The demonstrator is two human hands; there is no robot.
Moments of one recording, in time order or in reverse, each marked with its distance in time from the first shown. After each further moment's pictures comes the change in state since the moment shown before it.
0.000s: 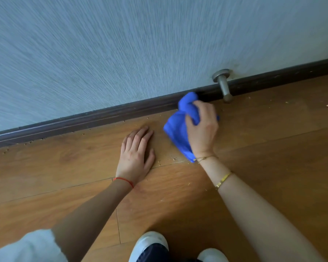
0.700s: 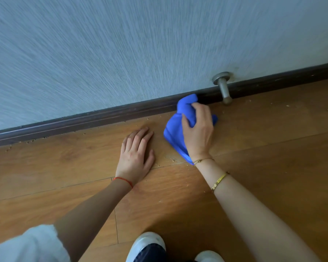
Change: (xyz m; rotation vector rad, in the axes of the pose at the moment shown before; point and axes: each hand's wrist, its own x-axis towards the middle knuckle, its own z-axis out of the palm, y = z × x) left_hand 0.001 0.001 0.000 0.008 -0.013 -0.010; right_hand -0.002 -0.008 0.004 0.050 -0.046 0.029
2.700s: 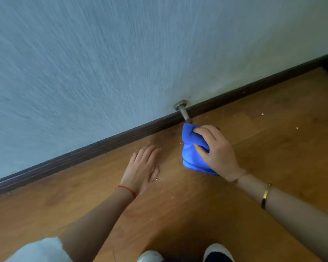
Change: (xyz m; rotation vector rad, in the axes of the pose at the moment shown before) left_hand 0.050 0.048 -0.020 0.075 -0.144 0.390; right_hand 0.018 0.015 -0.150 -0.289 -0.225 -0.357
